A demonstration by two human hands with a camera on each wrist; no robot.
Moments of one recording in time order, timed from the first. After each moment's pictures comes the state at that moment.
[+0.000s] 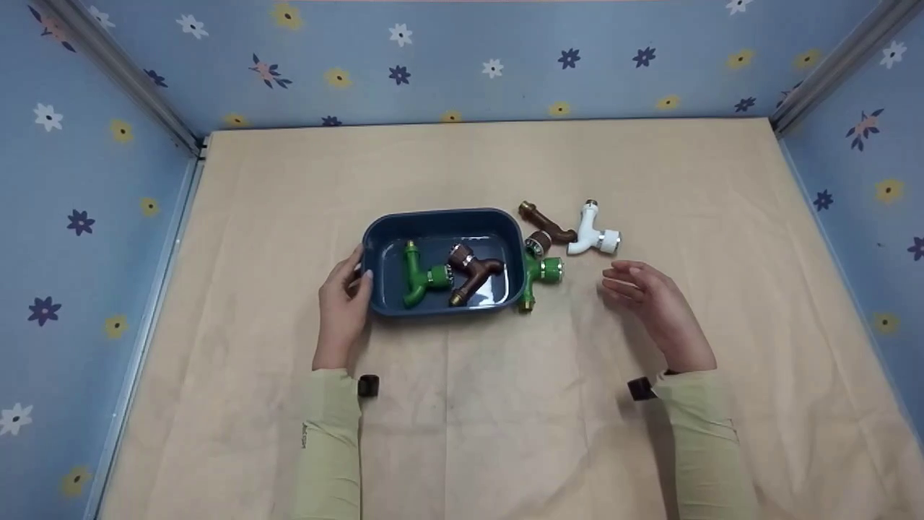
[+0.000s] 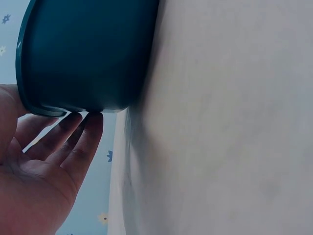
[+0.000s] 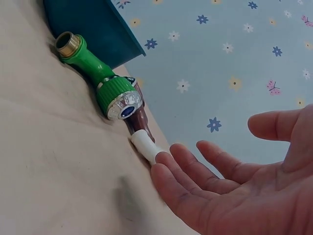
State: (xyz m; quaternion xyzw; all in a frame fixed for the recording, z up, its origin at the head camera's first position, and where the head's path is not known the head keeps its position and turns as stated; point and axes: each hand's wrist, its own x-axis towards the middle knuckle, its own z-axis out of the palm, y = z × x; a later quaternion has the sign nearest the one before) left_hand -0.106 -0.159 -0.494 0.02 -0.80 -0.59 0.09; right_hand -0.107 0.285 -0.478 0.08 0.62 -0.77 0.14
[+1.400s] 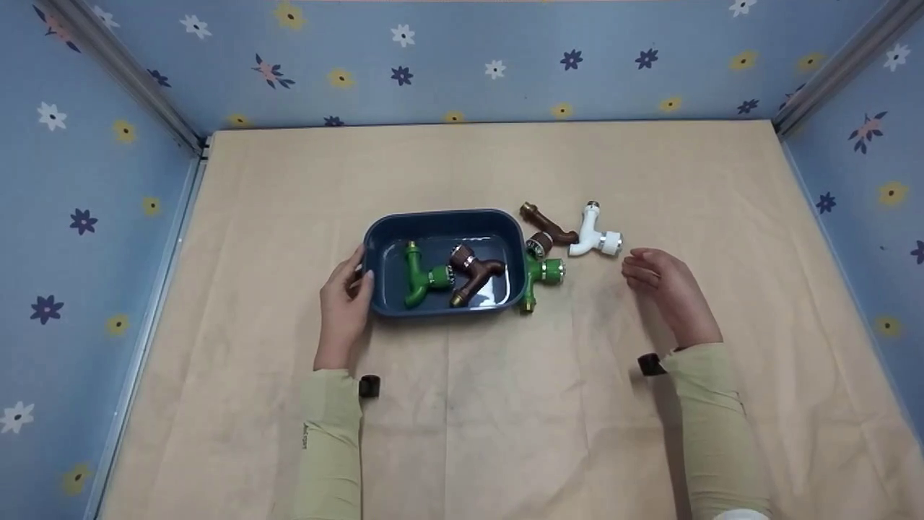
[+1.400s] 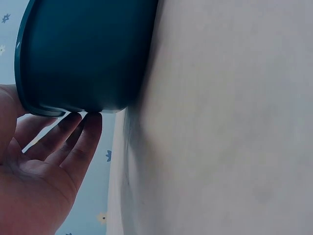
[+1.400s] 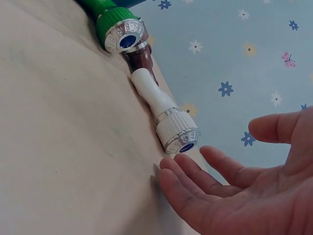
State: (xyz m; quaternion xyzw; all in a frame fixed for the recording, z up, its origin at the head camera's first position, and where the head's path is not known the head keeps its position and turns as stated) left_hand -0.105 -0.159 -0.491 0.02 -0.80 -0.59 0.09; right_hand -0.141 0.309 -0.487 0.15 0.67 -0.71 0.13
